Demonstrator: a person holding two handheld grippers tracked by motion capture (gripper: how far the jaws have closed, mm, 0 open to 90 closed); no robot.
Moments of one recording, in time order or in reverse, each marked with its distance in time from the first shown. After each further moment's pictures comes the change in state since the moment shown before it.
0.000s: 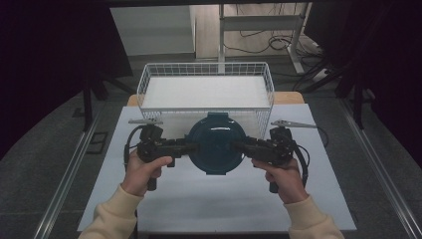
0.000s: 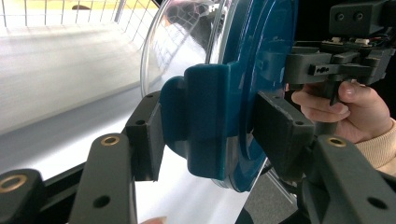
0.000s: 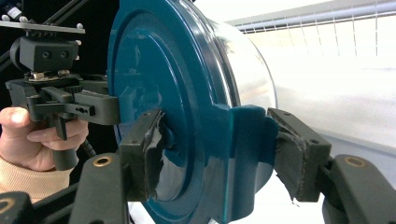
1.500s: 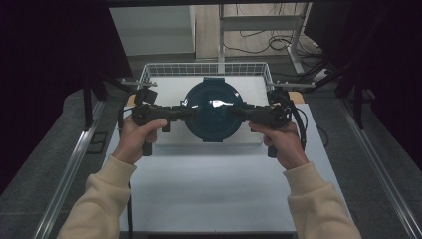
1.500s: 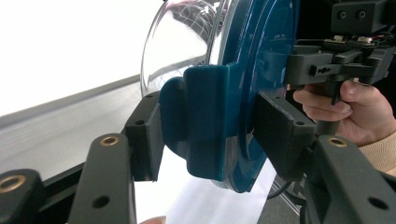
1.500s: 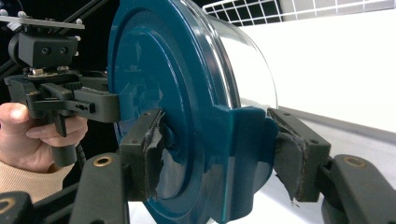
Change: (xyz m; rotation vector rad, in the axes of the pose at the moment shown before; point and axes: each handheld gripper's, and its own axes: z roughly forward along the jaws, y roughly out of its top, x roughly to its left) left arm 0.011 0.076 -0.014 -0.031 -0.001 0.033; right arm 0.006 0.082 0.012 -0.007 -0.010 -0.054
